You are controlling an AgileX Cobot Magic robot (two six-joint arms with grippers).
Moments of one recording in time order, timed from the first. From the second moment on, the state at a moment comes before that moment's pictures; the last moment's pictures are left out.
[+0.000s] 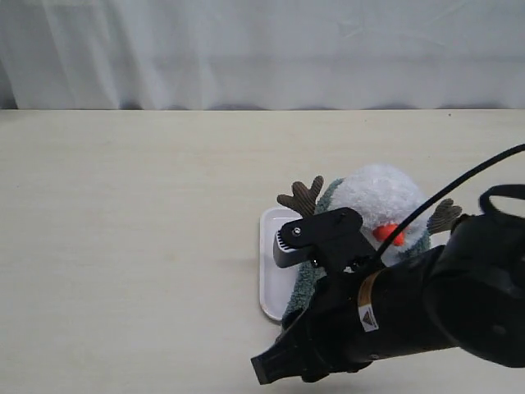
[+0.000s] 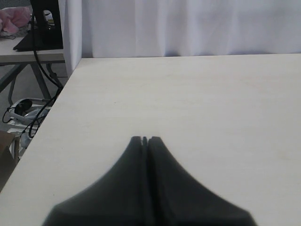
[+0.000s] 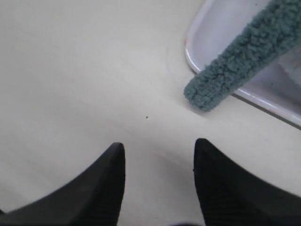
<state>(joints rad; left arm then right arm) 0.06 0.00 0.00 -0.03 0.35 0.08 0.87 1.44 -0.68 -0.02 0.43 0.45</state>
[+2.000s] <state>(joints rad) 0.06 0.00 0.00 -0.03 0.35 0.08 0.72 1.73 -0.68 -0.24 0.18 0.74</state>
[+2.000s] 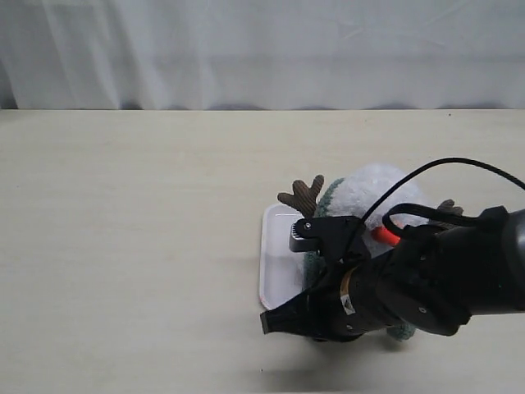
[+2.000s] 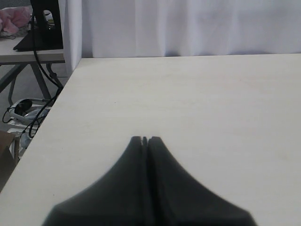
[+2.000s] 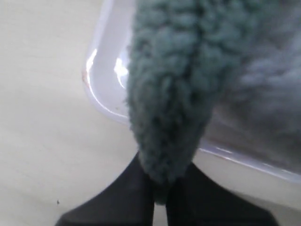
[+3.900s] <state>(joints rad) 0.06 0.00 0.00 -0.03 0.35 0.08 0.72 1.56 -0.68 -0.40 0.84 0.46</state>
